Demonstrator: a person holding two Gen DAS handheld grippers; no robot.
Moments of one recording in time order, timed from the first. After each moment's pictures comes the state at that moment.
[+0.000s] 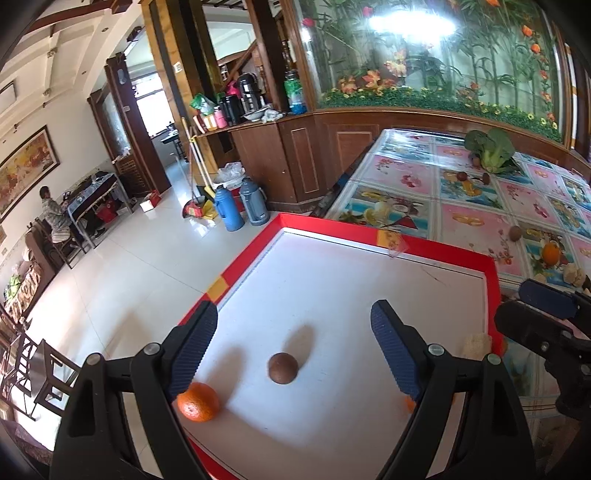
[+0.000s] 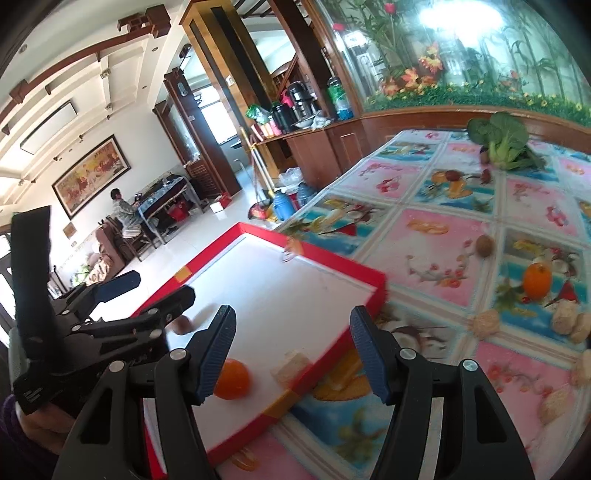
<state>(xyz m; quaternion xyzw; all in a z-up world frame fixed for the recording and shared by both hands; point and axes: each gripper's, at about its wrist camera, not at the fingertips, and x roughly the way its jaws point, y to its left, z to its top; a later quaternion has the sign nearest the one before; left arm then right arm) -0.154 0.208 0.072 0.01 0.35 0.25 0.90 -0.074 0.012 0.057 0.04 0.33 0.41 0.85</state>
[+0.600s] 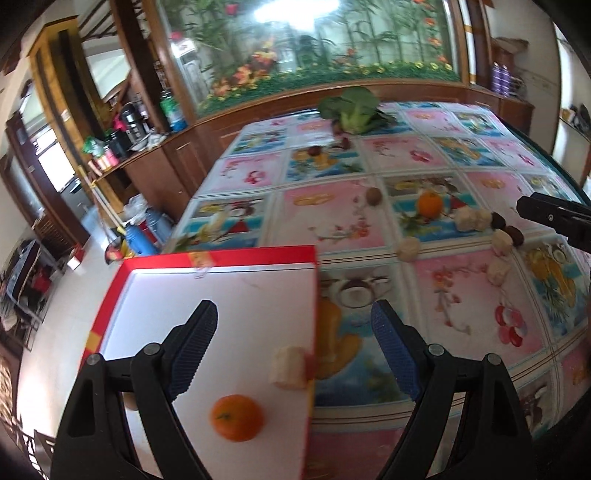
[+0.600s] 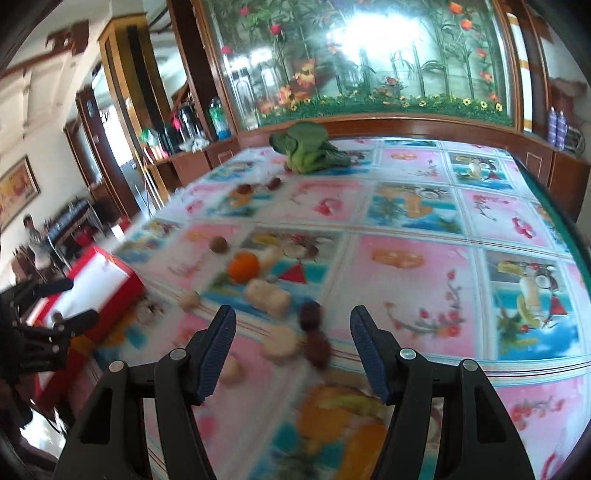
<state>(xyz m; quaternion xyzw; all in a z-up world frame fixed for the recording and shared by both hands) -0.103 0.084 0.062 0.10 0.39 0.06 0.91 -0.037 -0.176 0.042 0.02 0.35 0.24 0.91</state>
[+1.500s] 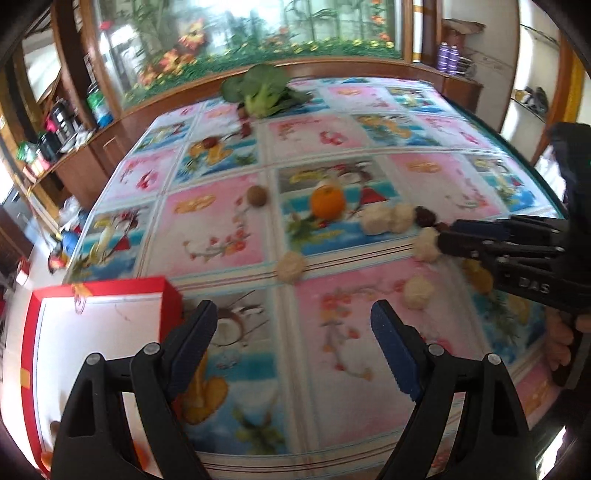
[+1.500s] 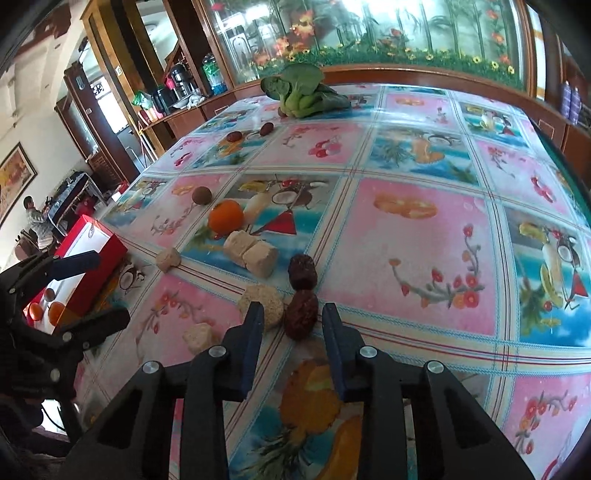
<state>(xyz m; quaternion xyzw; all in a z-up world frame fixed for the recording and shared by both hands) -0.062 0.015 0.046 0.09 0.44 -0.07 0.89 -0.020 -0.180 0.016 0.02 0.44 0.24 0.87</state>
